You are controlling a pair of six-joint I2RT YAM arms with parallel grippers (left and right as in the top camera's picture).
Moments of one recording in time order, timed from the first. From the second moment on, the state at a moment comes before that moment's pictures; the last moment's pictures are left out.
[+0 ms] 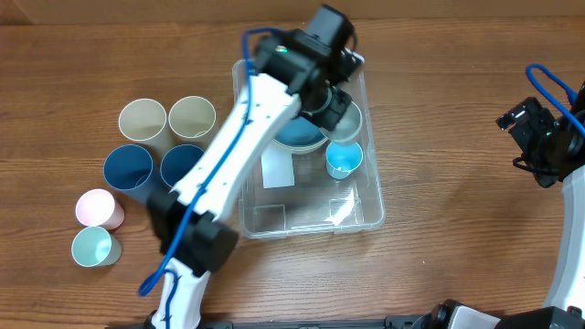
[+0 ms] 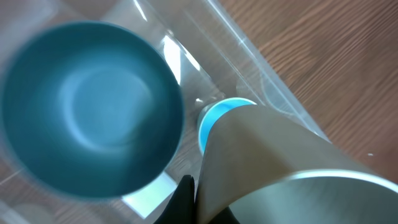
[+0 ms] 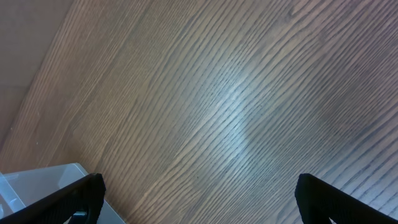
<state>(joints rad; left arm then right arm) -0.61 2.17 2.33 -1.39 0.13 0.00 -0.43 1.41 1.34 -0.97 -0.11 0.55</state>
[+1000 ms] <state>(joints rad) -0.62 2.19 2.45 -1.62 0.04 -0.01 -0.42 1.41 1.34 -0.97 -0.11 0.55</state>
